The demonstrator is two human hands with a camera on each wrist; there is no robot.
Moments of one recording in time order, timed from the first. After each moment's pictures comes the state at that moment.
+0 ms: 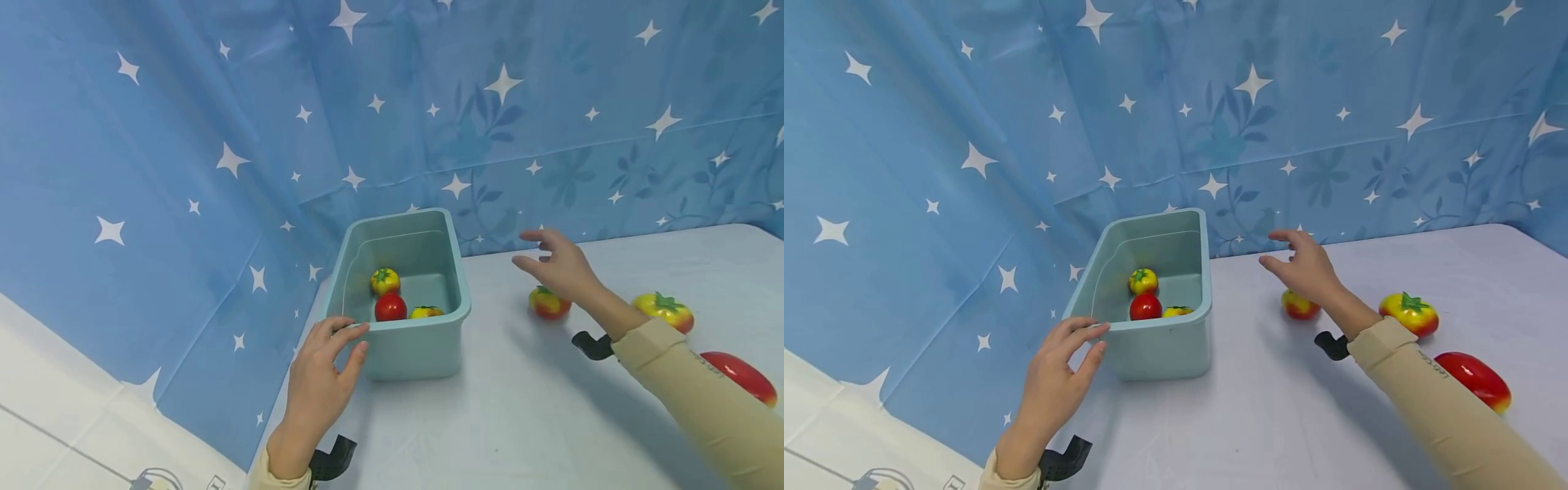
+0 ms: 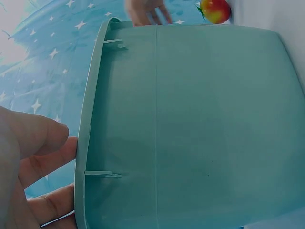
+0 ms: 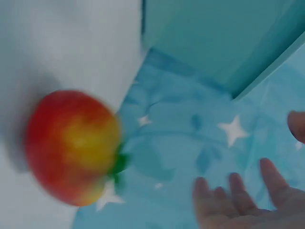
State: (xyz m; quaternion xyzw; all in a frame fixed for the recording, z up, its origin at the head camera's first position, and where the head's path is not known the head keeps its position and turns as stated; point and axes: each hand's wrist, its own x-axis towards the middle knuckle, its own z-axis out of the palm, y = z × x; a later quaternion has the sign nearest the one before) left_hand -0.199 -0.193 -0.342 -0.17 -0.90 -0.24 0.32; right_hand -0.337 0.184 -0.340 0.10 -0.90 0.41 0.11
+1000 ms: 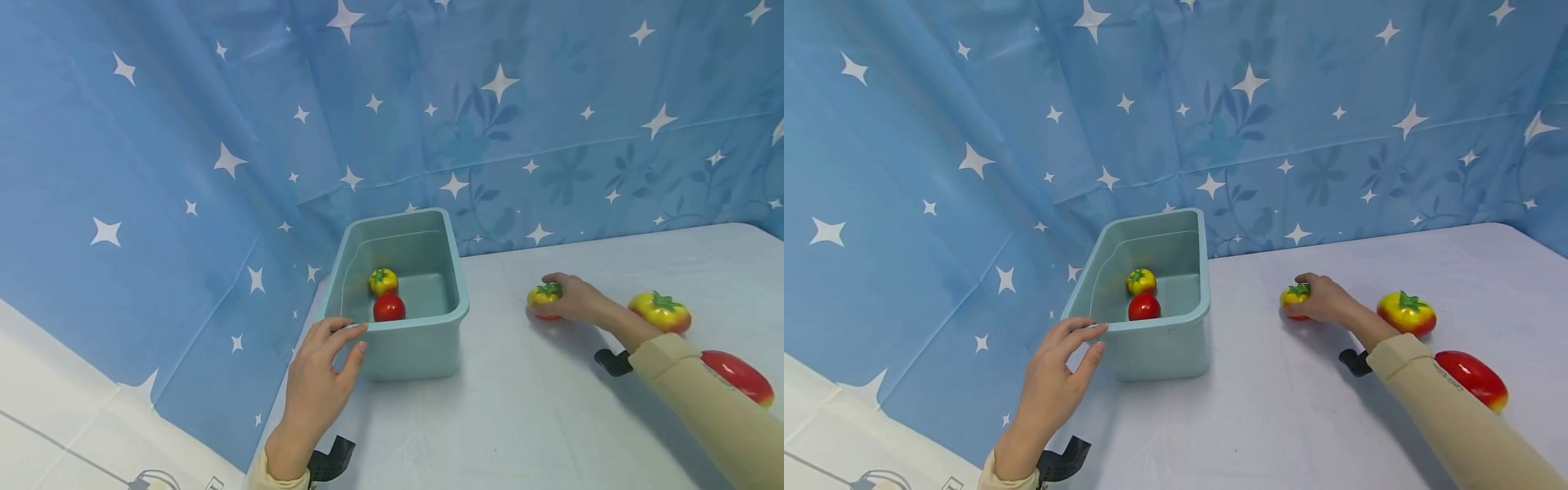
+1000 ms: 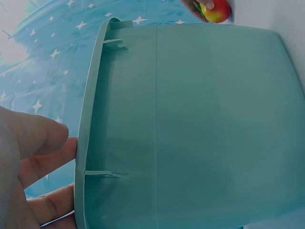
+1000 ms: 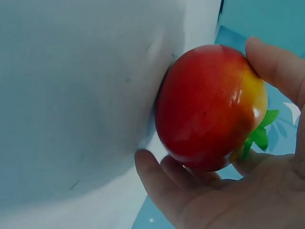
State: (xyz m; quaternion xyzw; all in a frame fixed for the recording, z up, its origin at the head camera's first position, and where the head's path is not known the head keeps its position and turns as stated) left_hand -0.199 -0.195 -0.343 -0.17 -0.90 -0.24 0.31; right_hand -0.343 0.226 -0.395 0.07 -0.94 0.33 -0.08
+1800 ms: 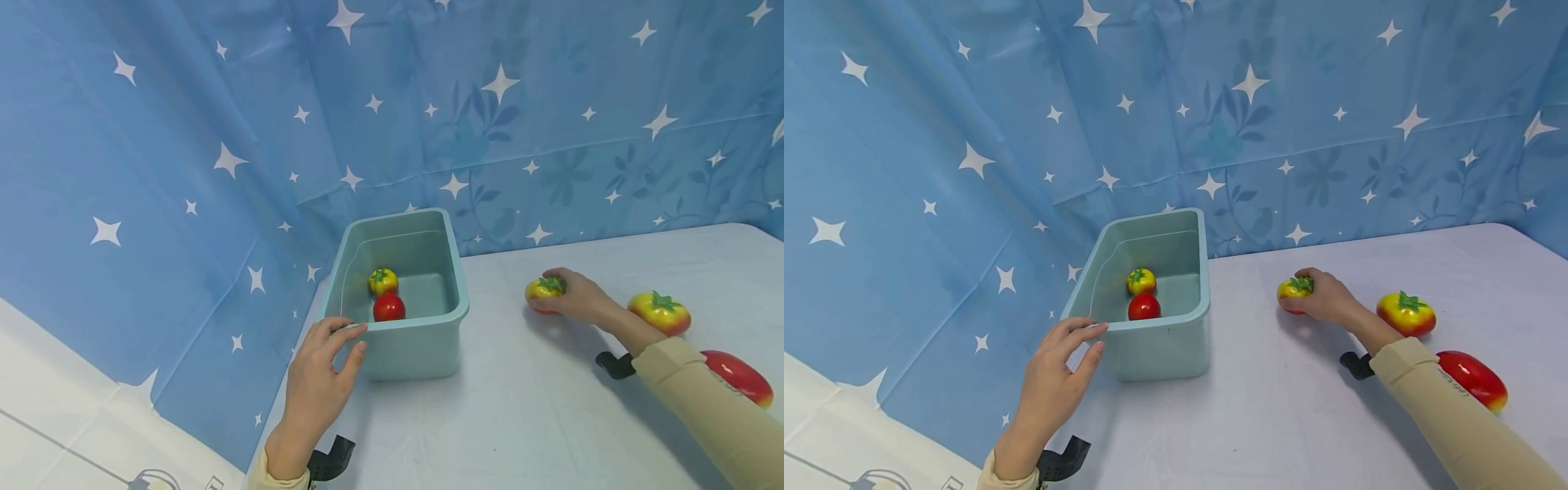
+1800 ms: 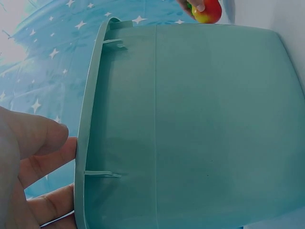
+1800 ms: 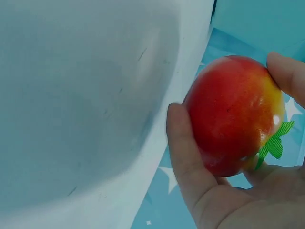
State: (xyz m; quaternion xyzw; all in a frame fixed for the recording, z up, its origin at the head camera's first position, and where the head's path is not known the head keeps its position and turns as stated) left_hand -0.199 -0.195 -0.343 -0.17 -0.90 -0.24 0.31; right_hand -0.337 0.227 -0.395 0.06 -0.93 0.35 -0.04
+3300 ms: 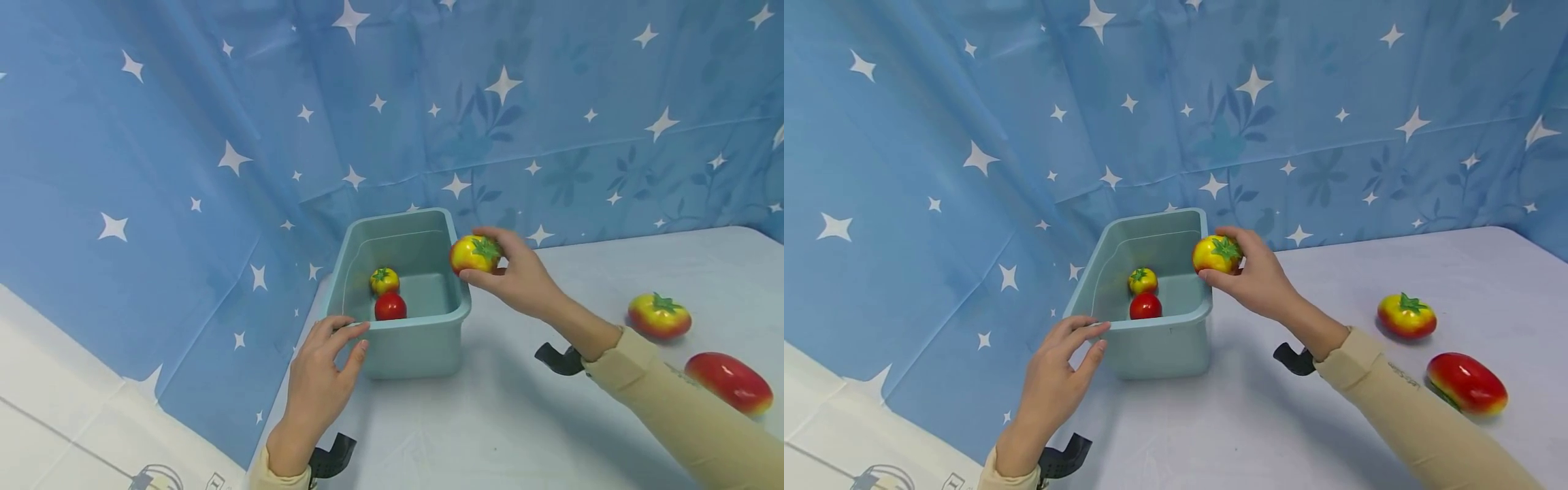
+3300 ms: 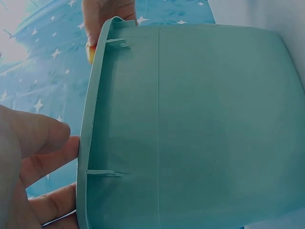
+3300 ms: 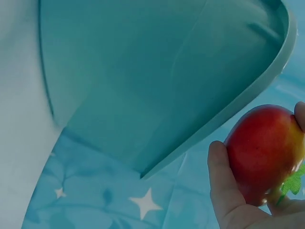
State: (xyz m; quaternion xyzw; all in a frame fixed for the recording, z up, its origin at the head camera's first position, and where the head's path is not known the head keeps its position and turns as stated) left_hand -0.199 -0.196 -0.343 -0.18 -0.90 -0.24 0.31; right_hand -0.289 0.111 -0.304 0.18 -0.84 0.49 0.13
